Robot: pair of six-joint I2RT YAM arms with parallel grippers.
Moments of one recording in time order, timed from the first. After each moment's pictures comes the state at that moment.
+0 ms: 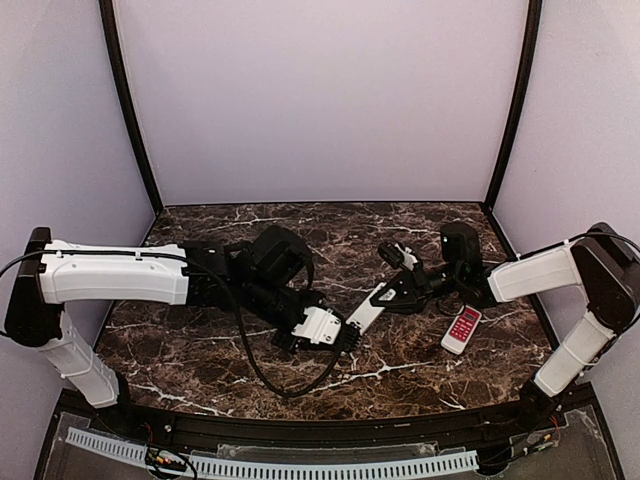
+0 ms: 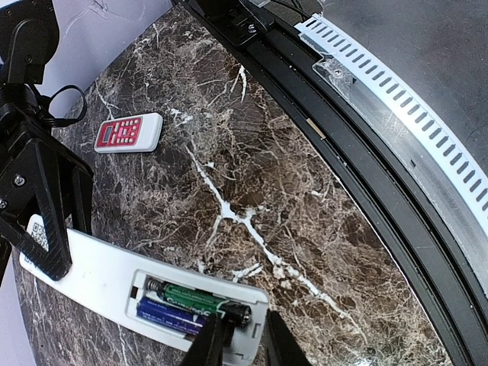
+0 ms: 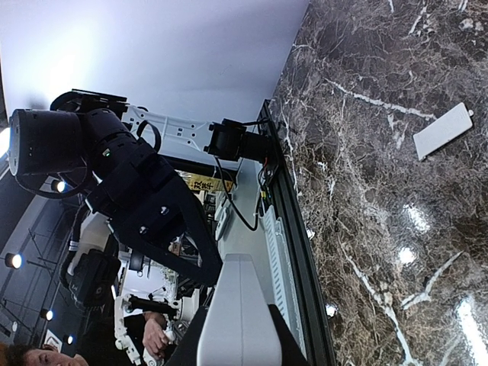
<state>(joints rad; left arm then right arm) -1.13 1.59 1.22 -0.48 0.37 0.96 0.55 1.58 0.66 0.51 -1.28 0.90</state>
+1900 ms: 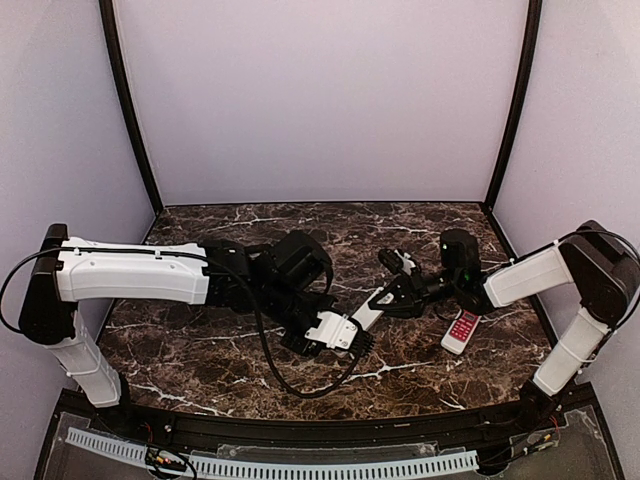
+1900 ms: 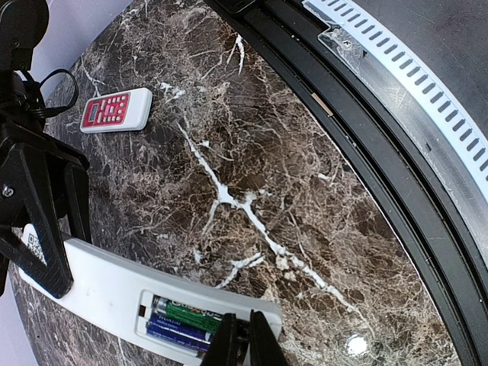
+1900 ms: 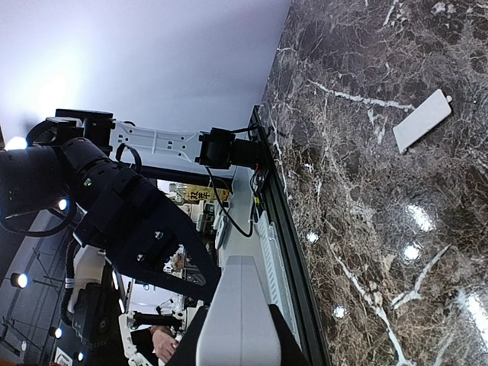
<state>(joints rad) -1.15 1.68 1.31 -0.56 0.26 0.96 0.56 1.63 0.63 0.64 -1.25 1.00</state>
